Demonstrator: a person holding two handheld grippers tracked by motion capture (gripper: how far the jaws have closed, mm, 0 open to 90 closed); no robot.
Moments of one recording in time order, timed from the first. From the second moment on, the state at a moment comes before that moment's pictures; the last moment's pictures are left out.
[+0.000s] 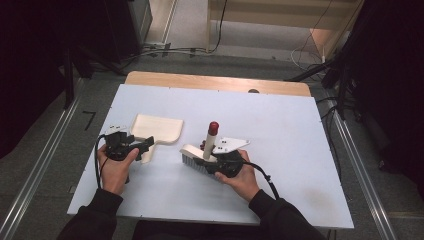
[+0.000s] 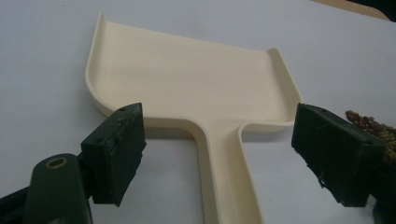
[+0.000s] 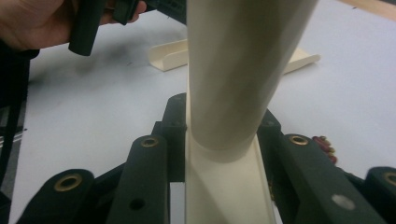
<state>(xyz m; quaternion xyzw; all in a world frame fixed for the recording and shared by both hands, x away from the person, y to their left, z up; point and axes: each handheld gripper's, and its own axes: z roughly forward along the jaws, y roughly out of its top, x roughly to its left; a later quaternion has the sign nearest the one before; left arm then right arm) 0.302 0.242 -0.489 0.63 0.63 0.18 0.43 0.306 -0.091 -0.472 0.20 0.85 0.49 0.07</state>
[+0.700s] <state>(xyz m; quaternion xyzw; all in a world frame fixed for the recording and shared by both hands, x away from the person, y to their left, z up) 0.303 0.243 -0.489 0.63 0.63 0.17 0.43 0.331 -0.099 -0.476 0.24 0.85 0.48 0.05</state>
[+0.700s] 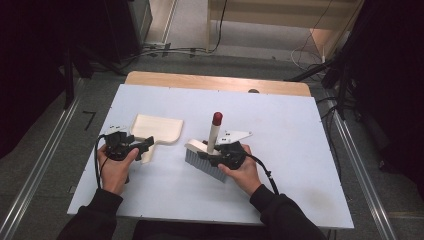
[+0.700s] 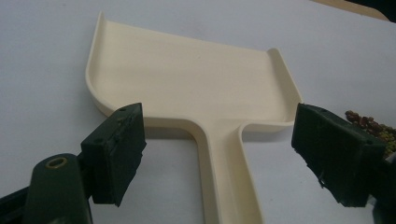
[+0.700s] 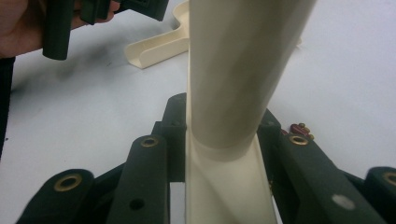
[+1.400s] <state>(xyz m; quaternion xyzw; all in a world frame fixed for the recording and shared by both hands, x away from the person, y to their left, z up) 0.303 0.243 -0.489 0.63 0.63 0.17 0.43 0.356 -0.110 -0.475 0.23 0.85 0.48 0.05</state>
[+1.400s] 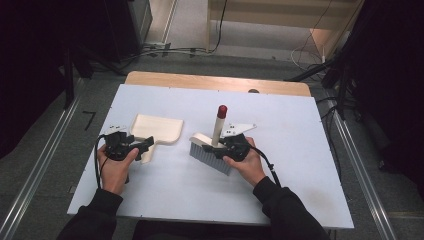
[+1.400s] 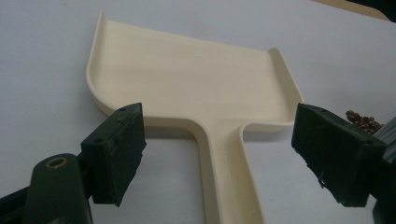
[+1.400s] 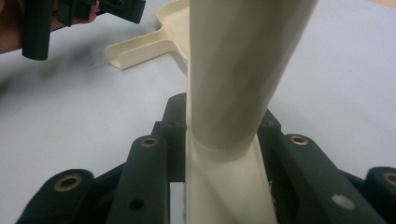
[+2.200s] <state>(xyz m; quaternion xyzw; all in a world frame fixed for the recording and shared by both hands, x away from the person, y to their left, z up) 0.303 0.243 -0.490 0.63 0.63 0.17 0.43 0.388 -0.118 -0.472 0.19 0.86 0.47 0.04</state>
